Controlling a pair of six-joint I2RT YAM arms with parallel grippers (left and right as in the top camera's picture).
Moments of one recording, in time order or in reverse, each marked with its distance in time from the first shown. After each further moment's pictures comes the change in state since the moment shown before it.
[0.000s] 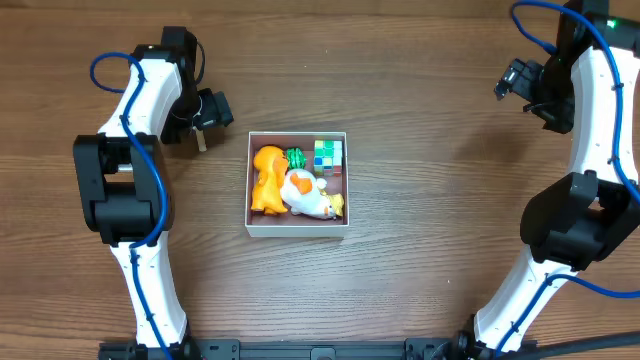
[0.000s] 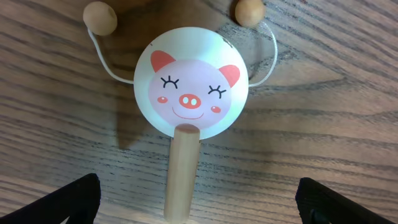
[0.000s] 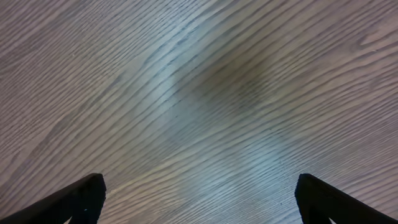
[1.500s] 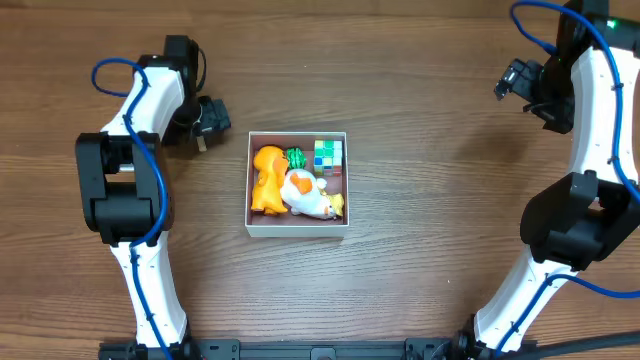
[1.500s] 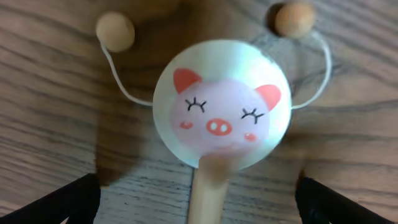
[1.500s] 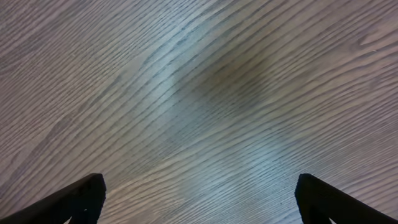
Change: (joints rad) left arm 0.000 0.000 -0.080 0.095 -0.072 0.026; right arm 0.000 0.000 0.000 0.000 0.000 0.000
